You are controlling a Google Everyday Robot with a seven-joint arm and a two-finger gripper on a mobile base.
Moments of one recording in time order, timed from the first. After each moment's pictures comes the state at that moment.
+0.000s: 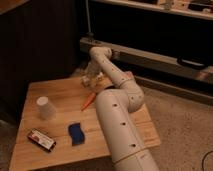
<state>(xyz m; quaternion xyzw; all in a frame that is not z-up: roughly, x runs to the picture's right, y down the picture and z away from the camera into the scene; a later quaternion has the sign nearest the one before) -0.108 -0.071 1.023 -0.24 -0.22 -0.13 0.94</state>
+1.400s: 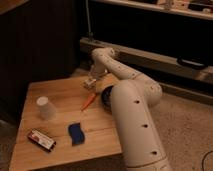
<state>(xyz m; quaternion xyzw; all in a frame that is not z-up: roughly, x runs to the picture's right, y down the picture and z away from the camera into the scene) -0.078 -0.052 0.986 -0.24 -0.20 -0.15 0.94</state>
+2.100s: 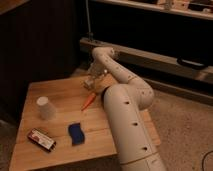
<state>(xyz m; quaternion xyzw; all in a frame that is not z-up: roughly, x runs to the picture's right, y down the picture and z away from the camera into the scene) -0.093 -0.067 1.012 -0.23 -0.22 -0.16 0.93</state>
